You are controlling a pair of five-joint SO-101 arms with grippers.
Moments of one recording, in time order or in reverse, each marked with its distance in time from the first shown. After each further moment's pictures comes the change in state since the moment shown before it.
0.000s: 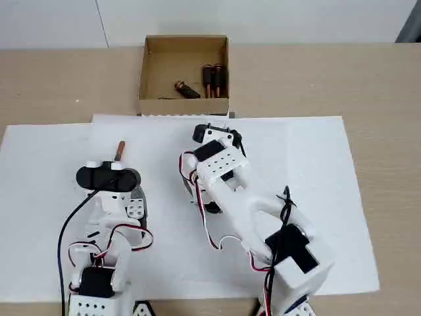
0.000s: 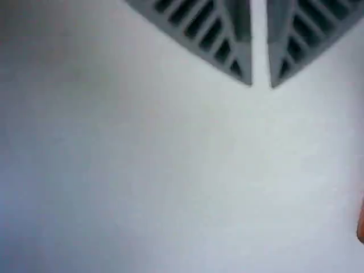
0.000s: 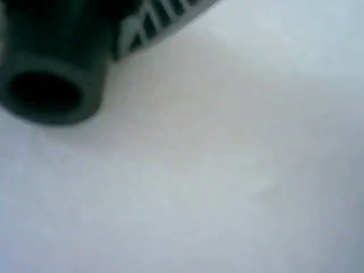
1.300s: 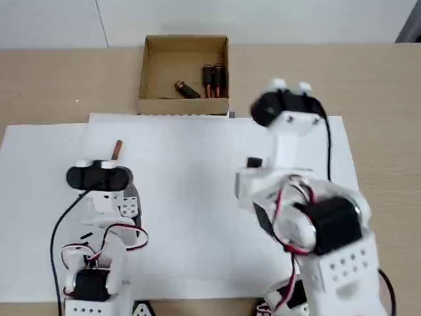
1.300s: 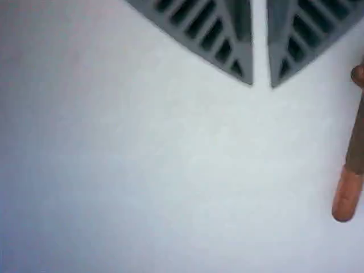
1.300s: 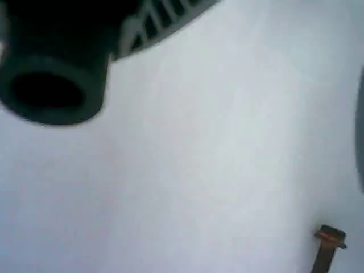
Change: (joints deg) left arm -2.5 0.0 -6.9 4.9 -0.2; right arm 11.1 -57.6 -0.3 19.5 16.9
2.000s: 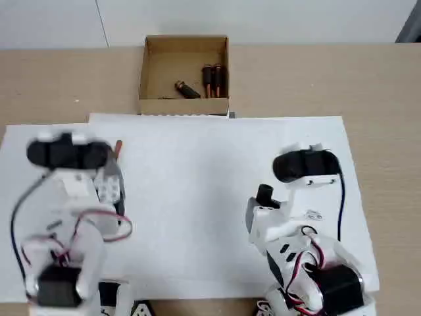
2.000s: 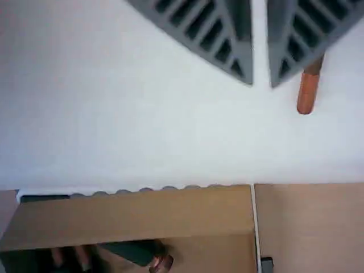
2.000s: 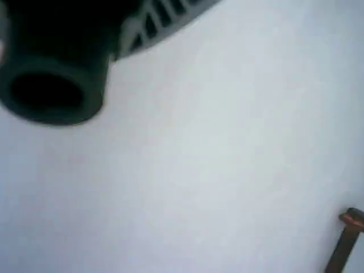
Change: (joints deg) left arm -0.4 29.2 -42.0 10.8 -2.2; right arm 3.3 -33.6 34.8 -11.5 0.0
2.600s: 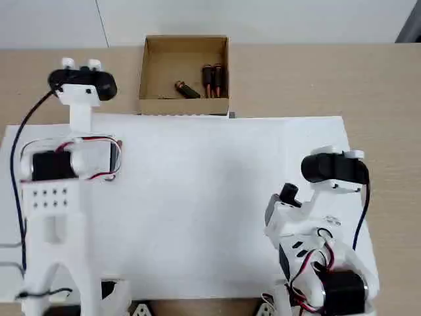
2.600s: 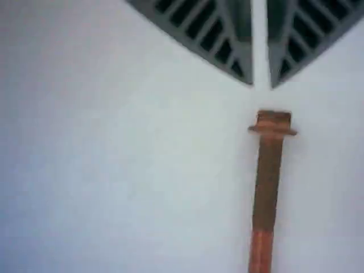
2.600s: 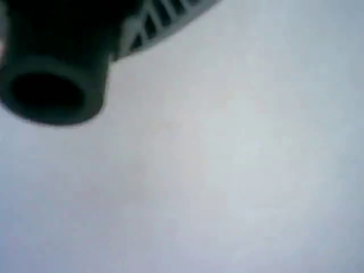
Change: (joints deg) left arm -7.5 48.9 -28.5 17.1 -8.2; right arm 11.4 -2.5 4.1 -0.1 0.0
